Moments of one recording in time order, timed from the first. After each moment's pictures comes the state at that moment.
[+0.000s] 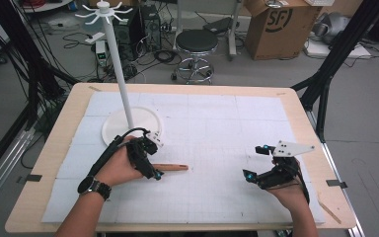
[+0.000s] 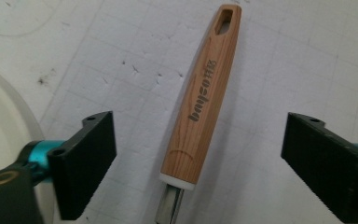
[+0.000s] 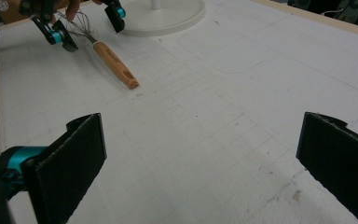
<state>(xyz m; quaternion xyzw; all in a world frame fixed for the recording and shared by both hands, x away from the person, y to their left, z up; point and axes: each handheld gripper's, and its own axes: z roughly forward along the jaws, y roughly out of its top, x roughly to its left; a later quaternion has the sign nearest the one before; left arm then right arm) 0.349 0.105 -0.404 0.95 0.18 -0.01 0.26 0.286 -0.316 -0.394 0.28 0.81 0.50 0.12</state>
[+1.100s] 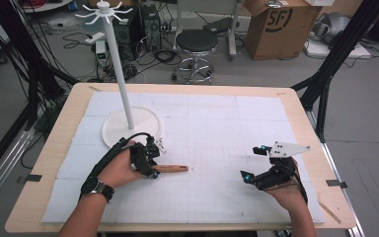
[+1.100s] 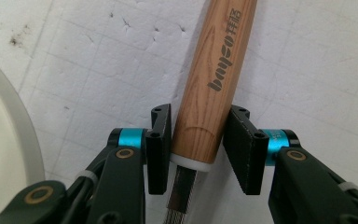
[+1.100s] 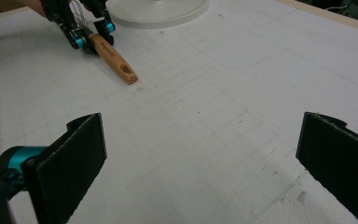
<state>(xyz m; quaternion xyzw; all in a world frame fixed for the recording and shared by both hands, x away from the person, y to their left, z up) 0.345 0.097 -0.413 0.97 0.17 0.01 0.18 0.287 -0.309 -0.396 0.27 0.82 0.49 0.12</state>
